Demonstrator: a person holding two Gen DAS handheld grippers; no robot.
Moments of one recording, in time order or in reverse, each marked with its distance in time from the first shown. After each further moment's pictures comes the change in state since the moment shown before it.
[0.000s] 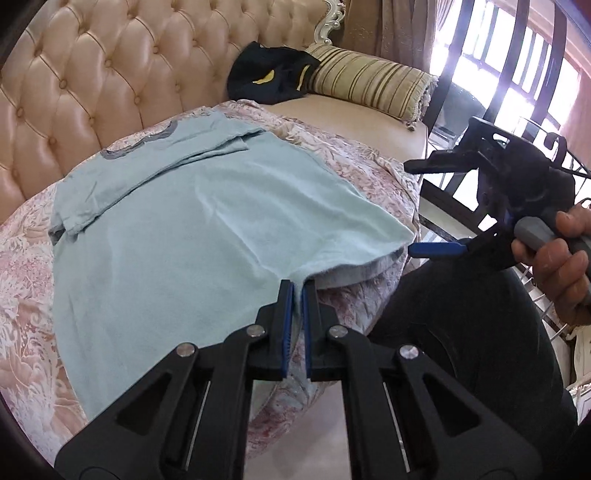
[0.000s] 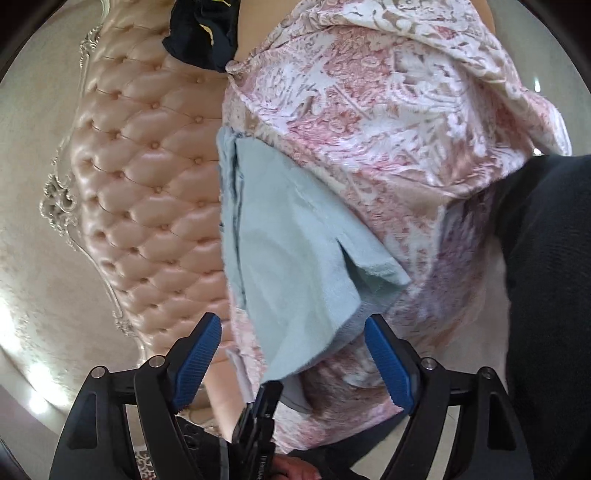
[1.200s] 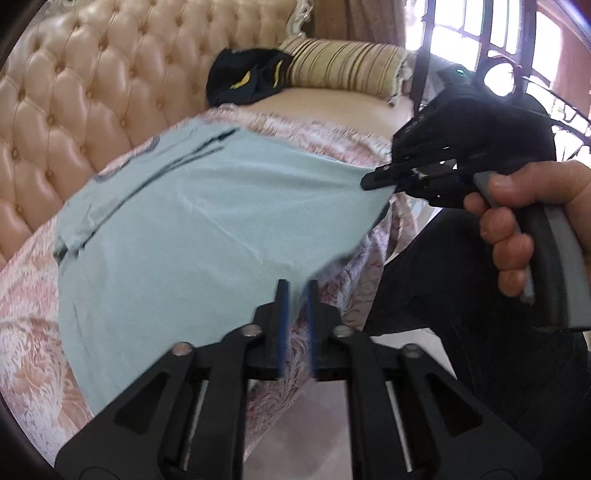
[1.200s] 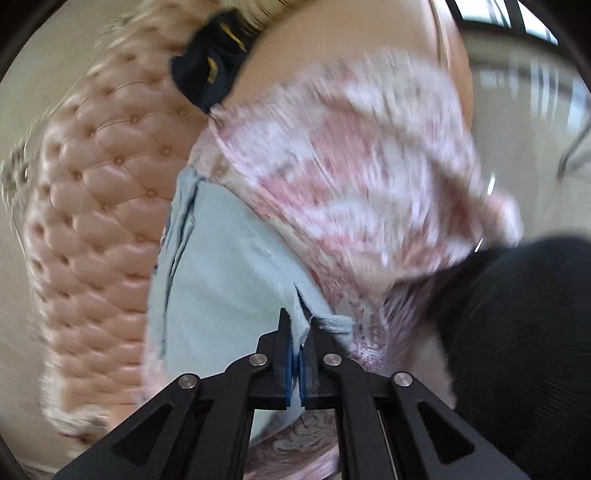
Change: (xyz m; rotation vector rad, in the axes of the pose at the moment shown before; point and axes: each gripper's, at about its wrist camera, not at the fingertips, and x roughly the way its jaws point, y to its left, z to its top) left arm -0.006 -0.037 -0.026 0.137 -0.002 0.050; right arm -0.001 0.028 -0.014 -0.237 -0.330 -0.372
